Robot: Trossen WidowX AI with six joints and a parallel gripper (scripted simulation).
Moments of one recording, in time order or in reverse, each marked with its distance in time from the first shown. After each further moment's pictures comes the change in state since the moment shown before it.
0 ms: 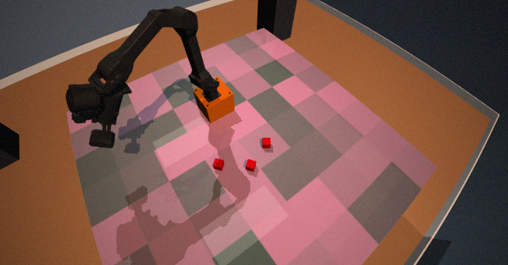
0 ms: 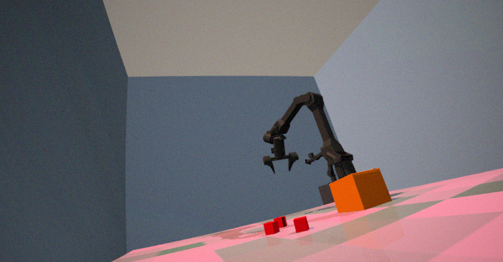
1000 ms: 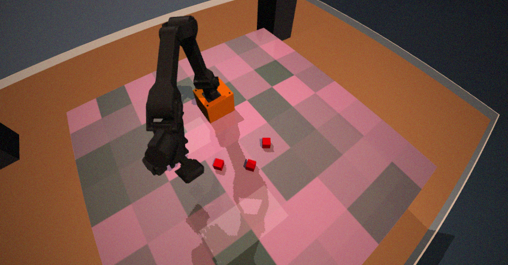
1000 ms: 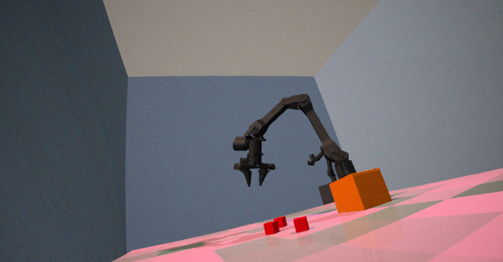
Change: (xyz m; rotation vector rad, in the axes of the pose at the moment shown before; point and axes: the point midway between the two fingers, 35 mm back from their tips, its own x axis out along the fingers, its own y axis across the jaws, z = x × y) arm -0.070 0.155 -0.206 -0.468 0.370 0.280
